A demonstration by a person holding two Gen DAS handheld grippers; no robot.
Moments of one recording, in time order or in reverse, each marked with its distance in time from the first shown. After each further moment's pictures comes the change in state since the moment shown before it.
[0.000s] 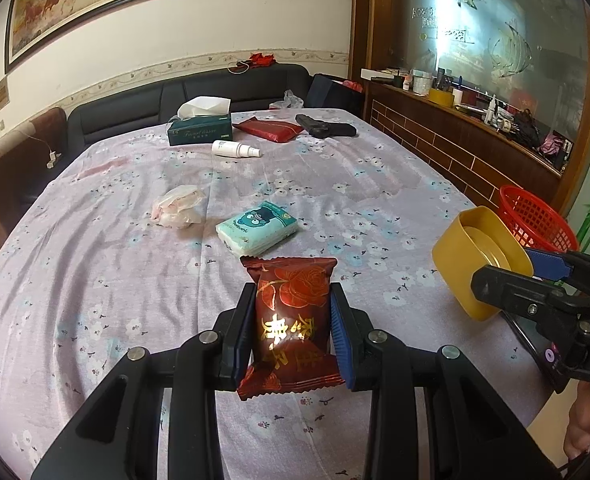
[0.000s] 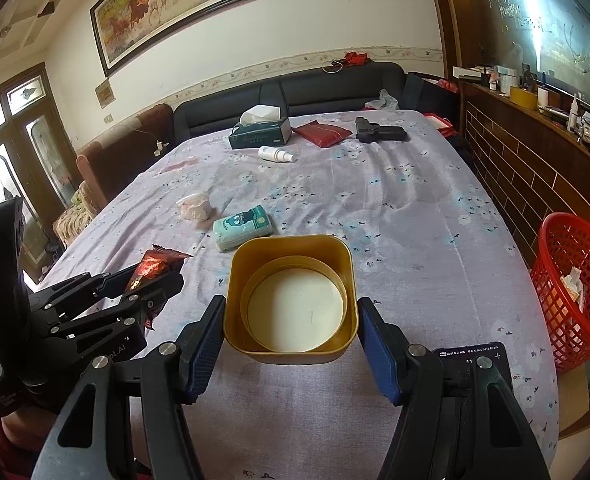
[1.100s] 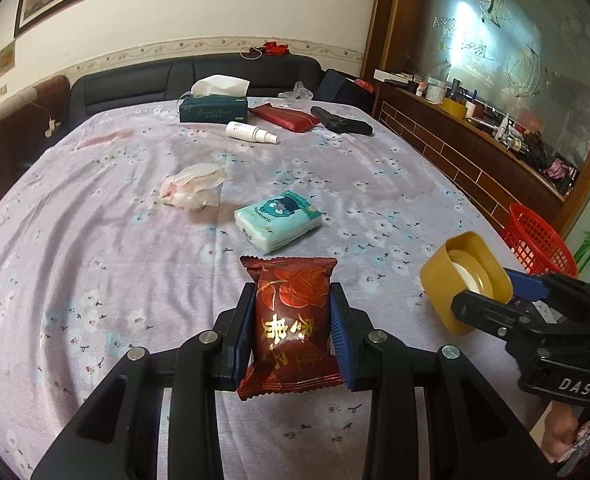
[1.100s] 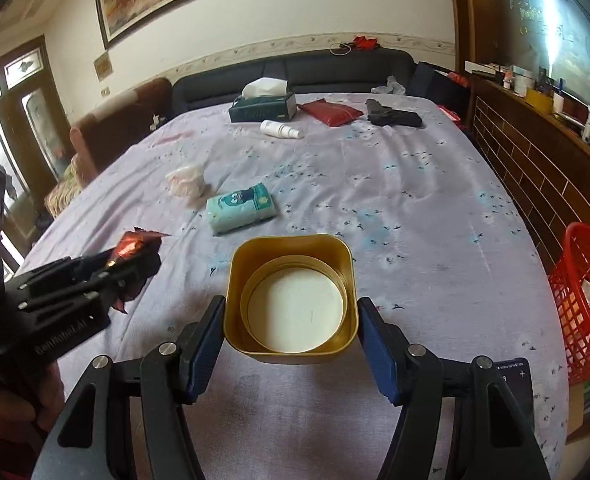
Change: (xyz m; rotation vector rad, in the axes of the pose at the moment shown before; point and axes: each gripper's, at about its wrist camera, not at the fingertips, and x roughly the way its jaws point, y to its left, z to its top) left arm 0.016 0.033 -0.001 -0.094 0.028 -0.036; right arm 0.040 0.014 0.003 -0.045 0.066 -0.026
